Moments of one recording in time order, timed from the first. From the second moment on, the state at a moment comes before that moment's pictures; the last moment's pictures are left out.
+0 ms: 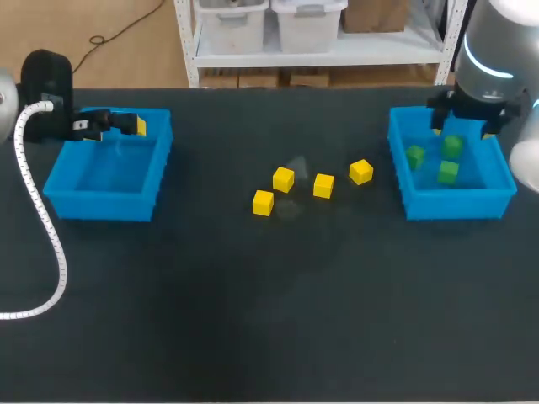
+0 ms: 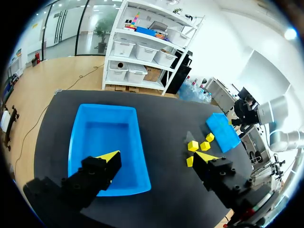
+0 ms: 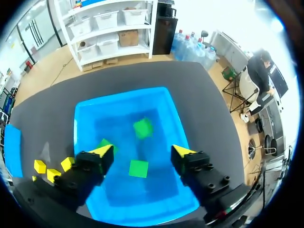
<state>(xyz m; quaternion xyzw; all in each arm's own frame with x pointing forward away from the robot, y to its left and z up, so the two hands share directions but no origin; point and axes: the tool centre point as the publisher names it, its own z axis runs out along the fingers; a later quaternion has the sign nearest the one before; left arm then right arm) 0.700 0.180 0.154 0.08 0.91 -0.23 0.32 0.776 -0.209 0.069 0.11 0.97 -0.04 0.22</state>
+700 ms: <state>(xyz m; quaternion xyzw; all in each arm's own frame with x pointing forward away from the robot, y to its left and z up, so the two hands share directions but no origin) 0.712 0.113 0.145 0.25 0.91 -0.18 0.27 0.775 -0.209 0.069 0.11 0.96 -0.05 0.25</state>
